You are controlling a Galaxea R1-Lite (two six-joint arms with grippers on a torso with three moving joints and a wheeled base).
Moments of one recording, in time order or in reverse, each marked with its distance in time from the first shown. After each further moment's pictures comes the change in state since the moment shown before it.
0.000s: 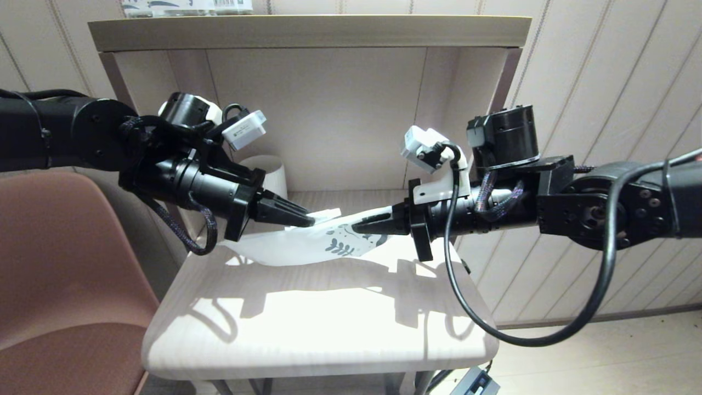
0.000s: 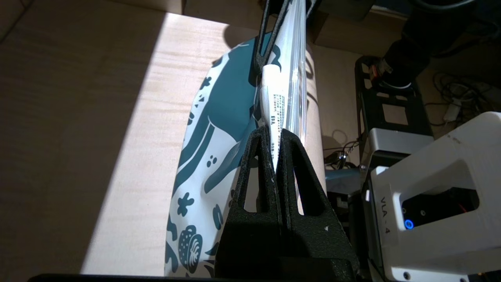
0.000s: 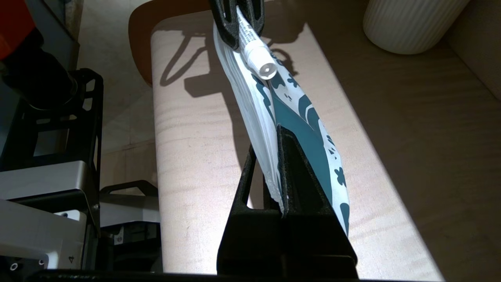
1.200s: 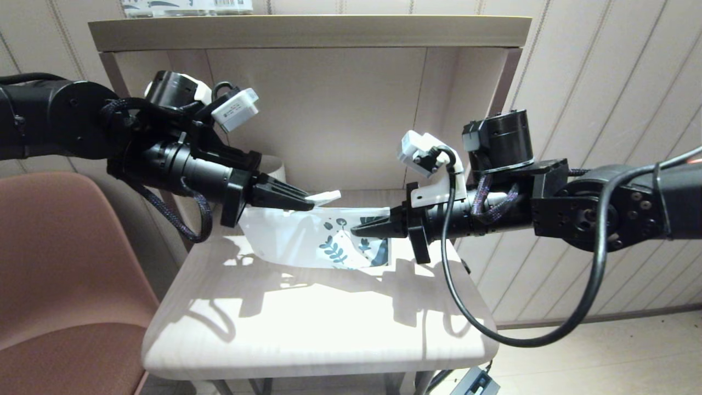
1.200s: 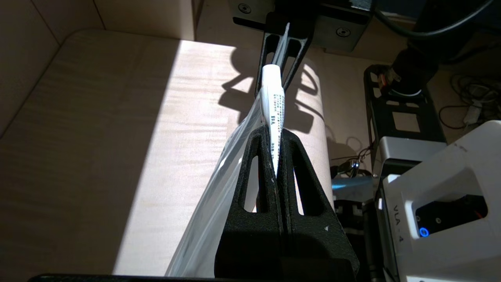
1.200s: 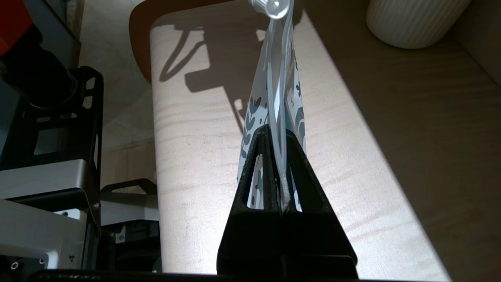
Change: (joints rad) left arm -0.004 -0.020 -0.043 -0.022 0.001 -0.012; right arm 0.005 0.010 0.005 -0.002 0.000 0.000
